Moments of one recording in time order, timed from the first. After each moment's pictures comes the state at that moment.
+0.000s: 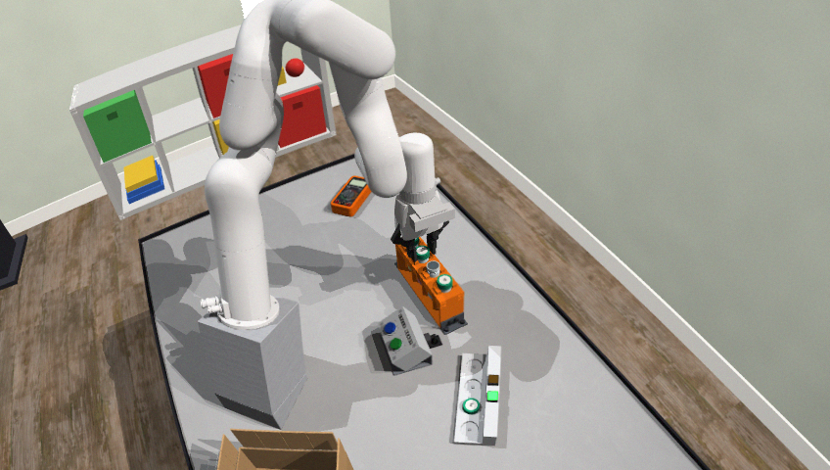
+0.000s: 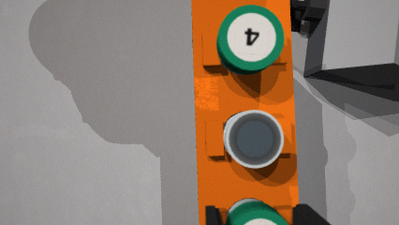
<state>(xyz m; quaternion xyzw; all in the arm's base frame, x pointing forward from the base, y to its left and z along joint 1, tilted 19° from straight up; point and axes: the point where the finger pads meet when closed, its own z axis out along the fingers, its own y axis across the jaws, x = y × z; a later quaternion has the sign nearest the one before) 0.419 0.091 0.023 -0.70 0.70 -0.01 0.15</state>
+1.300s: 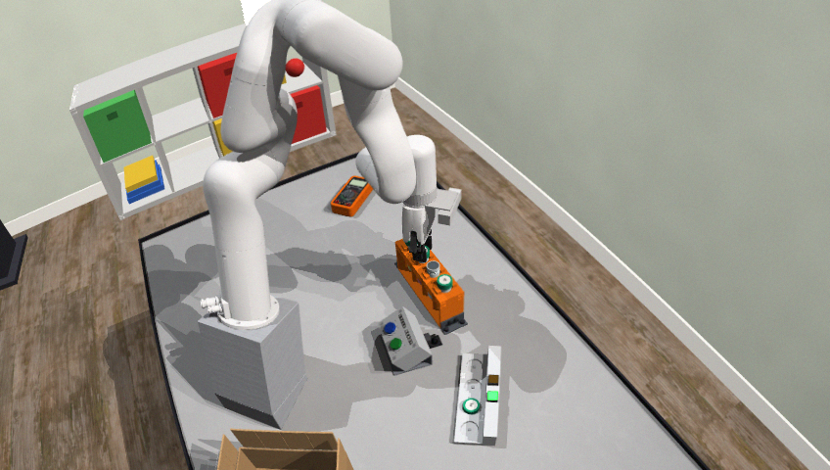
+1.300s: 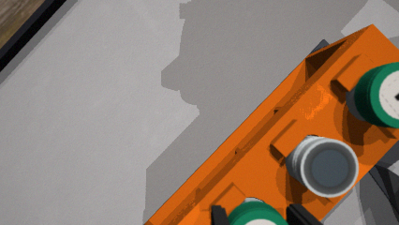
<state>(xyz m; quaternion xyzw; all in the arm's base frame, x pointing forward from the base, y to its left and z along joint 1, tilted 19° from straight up) 0.419 0.090 0.023 -0.92 0.36 -0.06 0.15</state>
